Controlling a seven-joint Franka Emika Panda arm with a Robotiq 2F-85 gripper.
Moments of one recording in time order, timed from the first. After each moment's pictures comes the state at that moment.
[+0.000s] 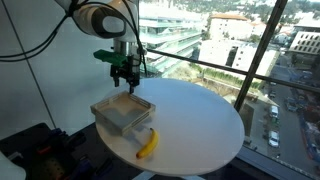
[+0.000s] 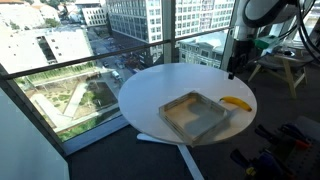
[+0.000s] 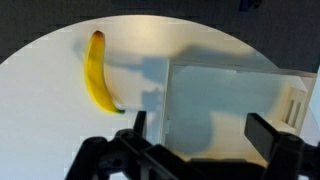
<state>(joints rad) -0.06 -0.08 -0.06 -2.41 0.01 2.24 -0.19</state>
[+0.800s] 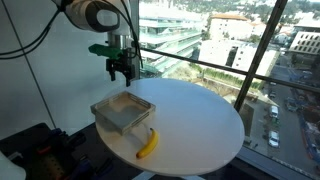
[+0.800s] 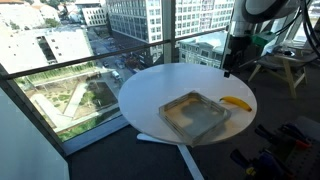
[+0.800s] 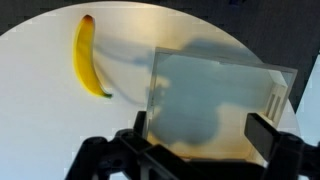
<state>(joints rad) -0.02 -0.12 -0.03 -2.41 0.01 2.24 -0.18</state>
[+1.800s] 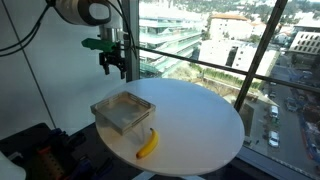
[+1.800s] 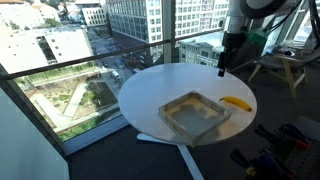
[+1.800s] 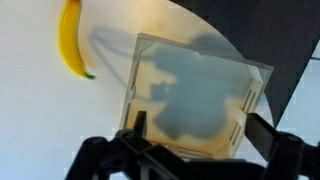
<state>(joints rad) 0.03 -0.16 0.01 -2.41 0.01 2.24 -0.16</state>
